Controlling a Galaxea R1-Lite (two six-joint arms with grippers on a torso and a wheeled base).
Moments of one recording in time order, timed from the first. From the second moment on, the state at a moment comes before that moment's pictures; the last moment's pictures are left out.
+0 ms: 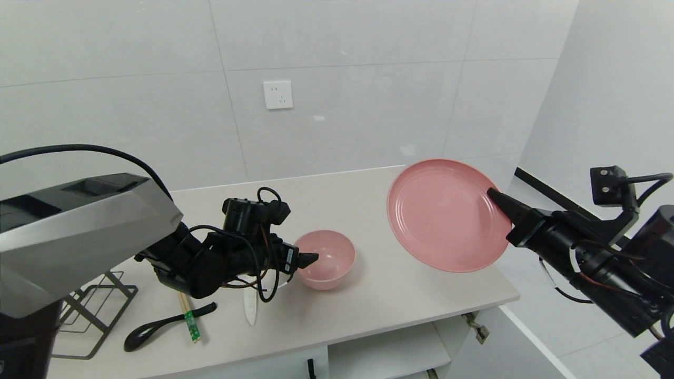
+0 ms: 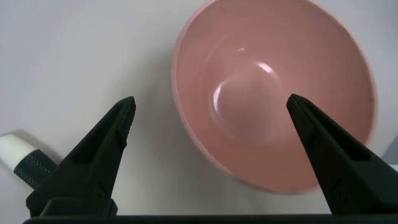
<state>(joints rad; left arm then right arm) -0.38 2.22 -0.94 -0.67 -0.23 -0.01 0.37 1.75 -0.25 -1.57 0.00 0.41</state>
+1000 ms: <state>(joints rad) -0.39 2.29 -1.00 -0.62 -0.22 -0.01 0.37 1.75 -0.25 -1.57 0.00 0.40</state>
